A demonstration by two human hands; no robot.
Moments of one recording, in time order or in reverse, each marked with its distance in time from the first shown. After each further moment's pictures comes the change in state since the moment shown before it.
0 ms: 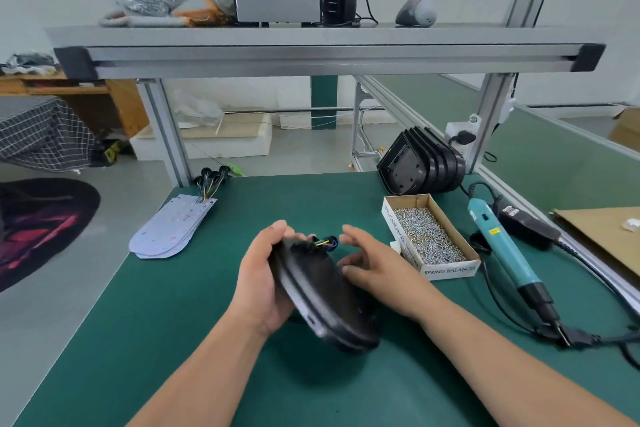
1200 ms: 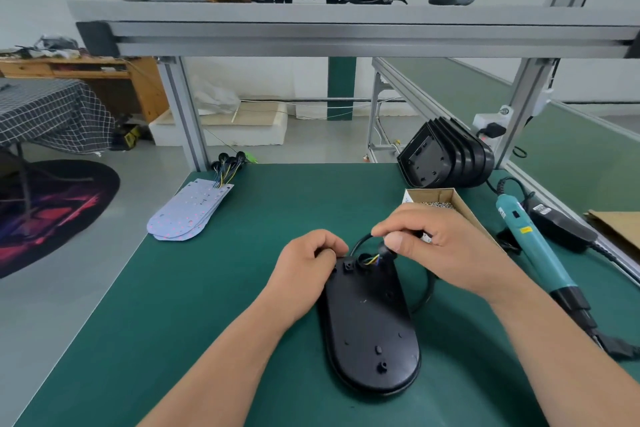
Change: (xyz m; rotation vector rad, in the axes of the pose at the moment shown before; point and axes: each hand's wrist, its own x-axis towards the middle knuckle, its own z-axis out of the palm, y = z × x) left_hand 0.008 -0.015 -0.015 1.168 0.049 0.172; right_hand -0.015 -0.037 -0.059 -0.178 -0.041 -0.358
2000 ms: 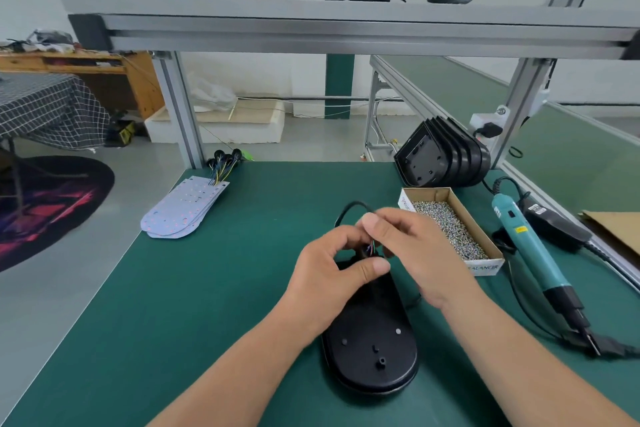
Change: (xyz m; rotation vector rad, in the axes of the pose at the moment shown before) left_hand -0.022 0.022 0.024 -0.218 -0.045 0.245; right_hand 0.011 -0.005 0.041 0.359 0.213 0.240
